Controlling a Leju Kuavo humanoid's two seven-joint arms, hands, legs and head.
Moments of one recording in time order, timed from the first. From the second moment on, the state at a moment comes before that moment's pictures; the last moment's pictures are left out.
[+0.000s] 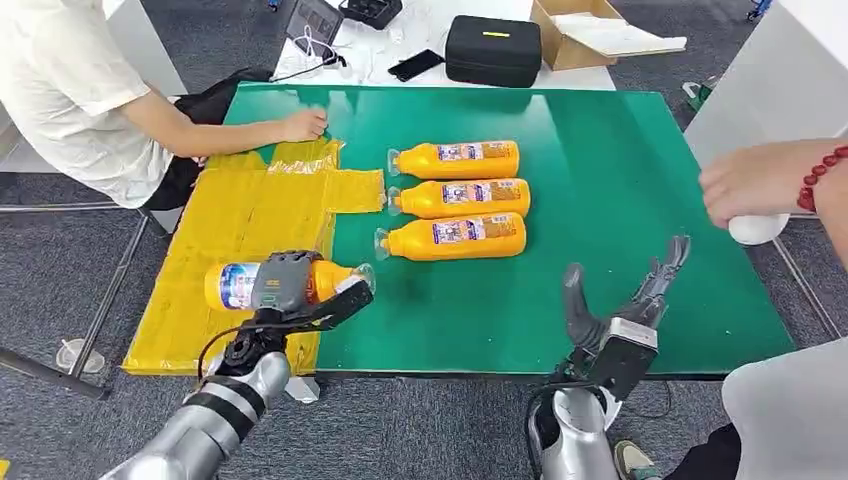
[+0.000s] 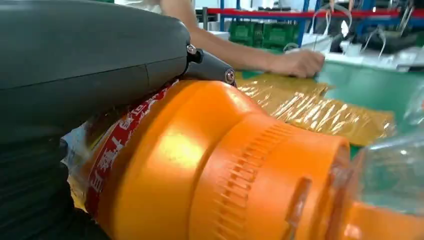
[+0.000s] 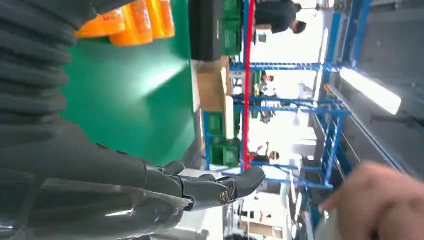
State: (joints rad) left arm -0.52 -0.11 -0.49 -0.58 -1.05 0.32 -0.13; right arm -0.06 0.24 0.05 -1.50 0.08 -0.65 -0.70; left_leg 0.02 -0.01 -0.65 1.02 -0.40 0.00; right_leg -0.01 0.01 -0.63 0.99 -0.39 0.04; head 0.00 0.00
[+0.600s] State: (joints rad) left arm -0.62 -0.09 -0.50 -0.43 -1.04 0.13 -0.16; right arm -0.06 0.23 0.06 -1.44 0.07 -0.64 -0.70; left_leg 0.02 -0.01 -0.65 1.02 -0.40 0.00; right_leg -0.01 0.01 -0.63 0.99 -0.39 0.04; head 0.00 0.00
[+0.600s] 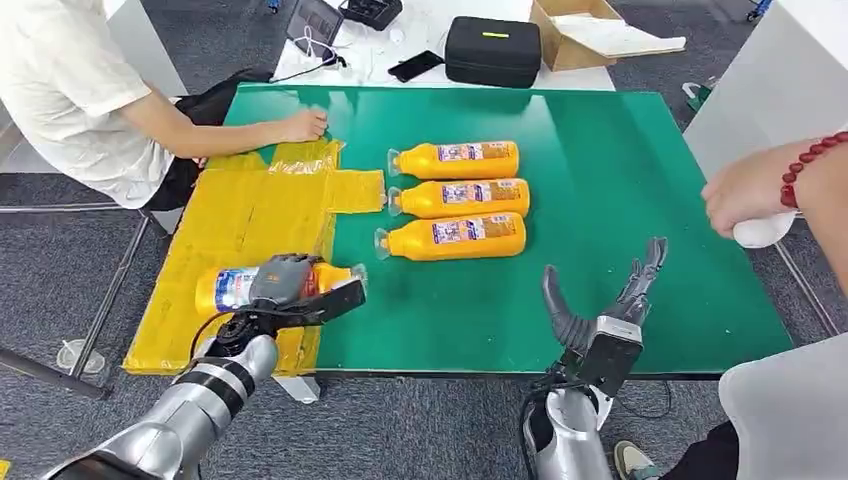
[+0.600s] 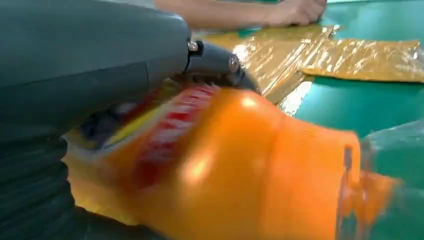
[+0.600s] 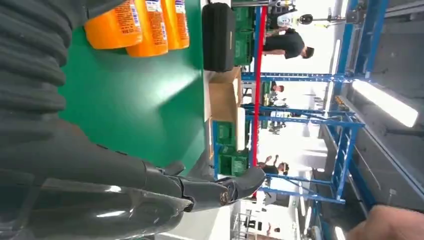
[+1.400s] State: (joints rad) left arm -0.60 -0.06 -0.49 -0.46 -0.87 0.06 -0.40; right arm -0.07 0.22 0.08 -1.39 0.08 -0.65 -0.70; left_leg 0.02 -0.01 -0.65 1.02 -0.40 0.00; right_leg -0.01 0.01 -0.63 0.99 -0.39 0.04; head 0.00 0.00
